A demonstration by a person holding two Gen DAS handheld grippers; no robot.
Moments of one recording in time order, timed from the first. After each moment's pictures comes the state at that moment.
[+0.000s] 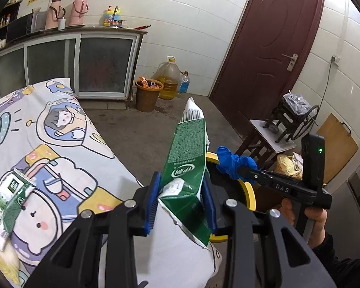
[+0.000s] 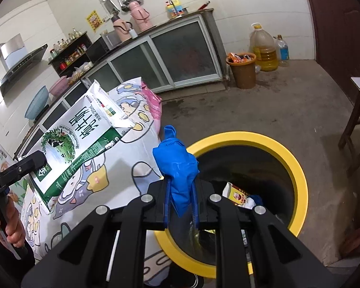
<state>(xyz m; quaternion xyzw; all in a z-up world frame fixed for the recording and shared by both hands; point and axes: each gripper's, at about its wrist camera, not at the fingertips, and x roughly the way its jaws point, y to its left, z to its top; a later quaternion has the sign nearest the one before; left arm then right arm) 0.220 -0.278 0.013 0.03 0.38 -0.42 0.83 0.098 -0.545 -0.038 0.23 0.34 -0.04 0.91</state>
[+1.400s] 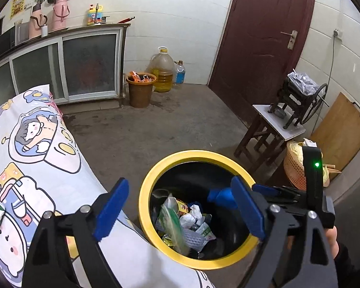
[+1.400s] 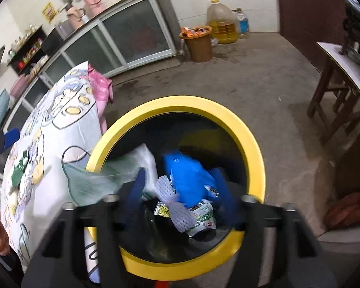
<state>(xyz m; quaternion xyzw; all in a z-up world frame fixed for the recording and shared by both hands) 0.217 -0.380 -0.019 0.08 0.37 -0.42 0.82 0.088 -0.591 -0.102 0.25 0.41 -0.15 0.86</state>
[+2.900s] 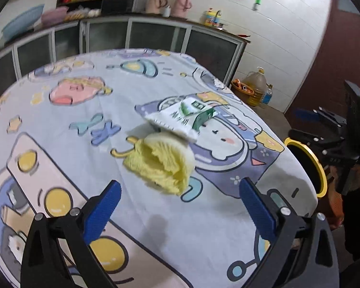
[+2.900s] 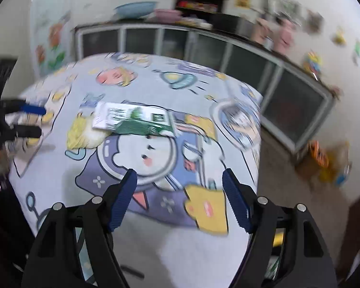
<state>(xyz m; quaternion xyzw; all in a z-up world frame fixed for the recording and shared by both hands) 0.200 0.033 -0.041 -0.03 0.41 -0.19 0.89 0.198 -0.252 -0.001 -0.18 0.32 0.20 0.91</state>
